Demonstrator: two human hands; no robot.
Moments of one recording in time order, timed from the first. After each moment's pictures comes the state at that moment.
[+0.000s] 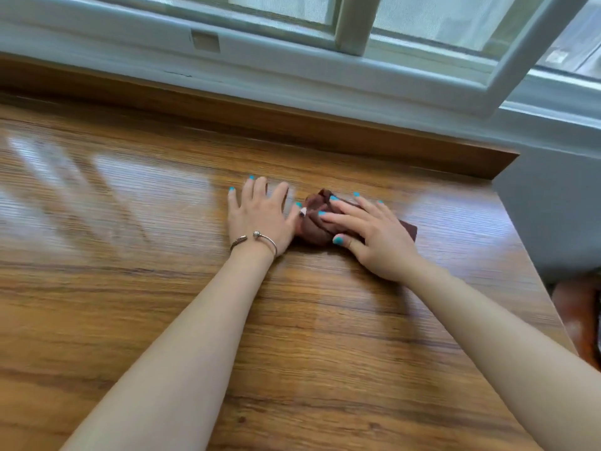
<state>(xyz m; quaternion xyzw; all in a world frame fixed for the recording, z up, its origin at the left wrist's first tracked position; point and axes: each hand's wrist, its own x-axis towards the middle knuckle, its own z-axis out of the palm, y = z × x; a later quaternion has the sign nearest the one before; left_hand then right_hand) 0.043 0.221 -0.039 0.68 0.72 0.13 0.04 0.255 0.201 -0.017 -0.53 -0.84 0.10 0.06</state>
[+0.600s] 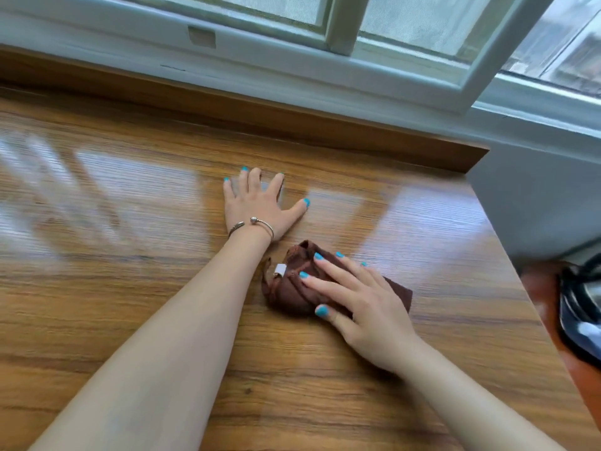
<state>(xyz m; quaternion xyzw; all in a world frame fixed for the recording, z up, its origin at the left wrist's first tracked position) 0.038 0.218 -0.034 0.69 0.71 0.07 0.08 0.225 0.060 -0.019 -0.53 -0.83 0.12 0.08</state>
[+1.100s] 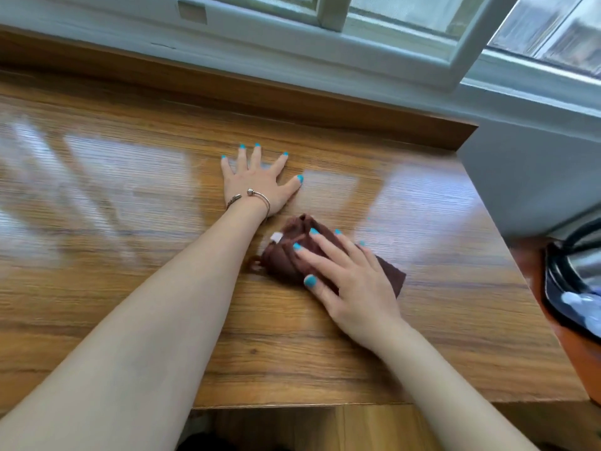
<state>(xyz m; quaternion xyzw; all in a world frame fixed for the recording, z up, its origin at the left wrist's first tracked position) 0.037 0.219 -0.032 0.72 0.68 0.02 0.09 0.198 0.041 -0.018 -0.60 -0.79 0.08 0.08</state>
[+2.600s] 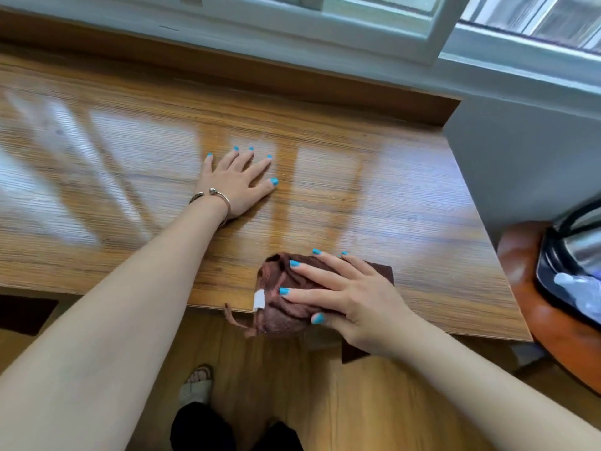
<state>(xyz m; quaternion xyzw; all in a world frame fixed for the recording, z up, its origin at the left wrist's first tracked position) 0.029 0.122 -0.032 0.76 0.65 -0.01 0.08 0.277 -0.051 -0.021 -0.39 -0.92 0.06 0.02</state>
